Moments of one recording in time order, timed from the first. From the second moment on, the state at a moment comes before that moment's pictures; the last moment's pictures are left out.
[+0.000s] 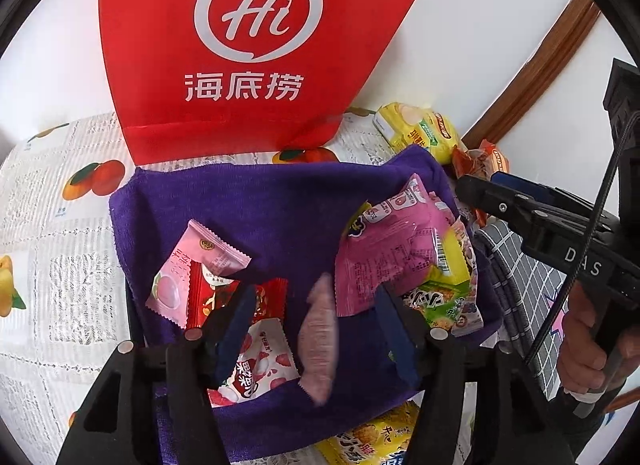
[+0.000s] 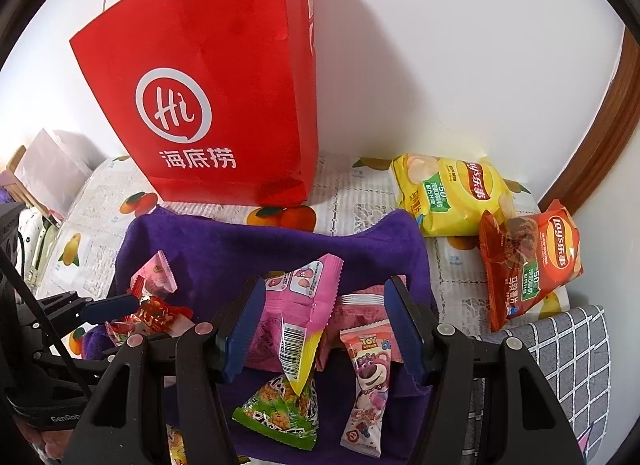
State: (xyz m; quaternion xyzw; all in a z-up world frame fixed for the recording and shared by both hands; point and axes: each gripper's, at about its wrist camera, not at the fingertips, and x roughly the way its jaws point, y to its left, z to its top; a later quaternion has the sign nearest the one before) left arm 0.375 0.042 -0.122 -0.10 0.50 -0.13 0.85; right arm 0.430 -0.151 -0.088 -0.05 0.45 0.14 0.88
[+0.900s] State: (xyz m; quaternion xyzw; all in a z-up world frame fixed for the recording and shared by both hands) left arm 0.338 0.029 -0.064 0.00 0.46 -0.08 0.88; right arm 0.305 -0.177 -0.093 0.04 0.44 0.11 0.89
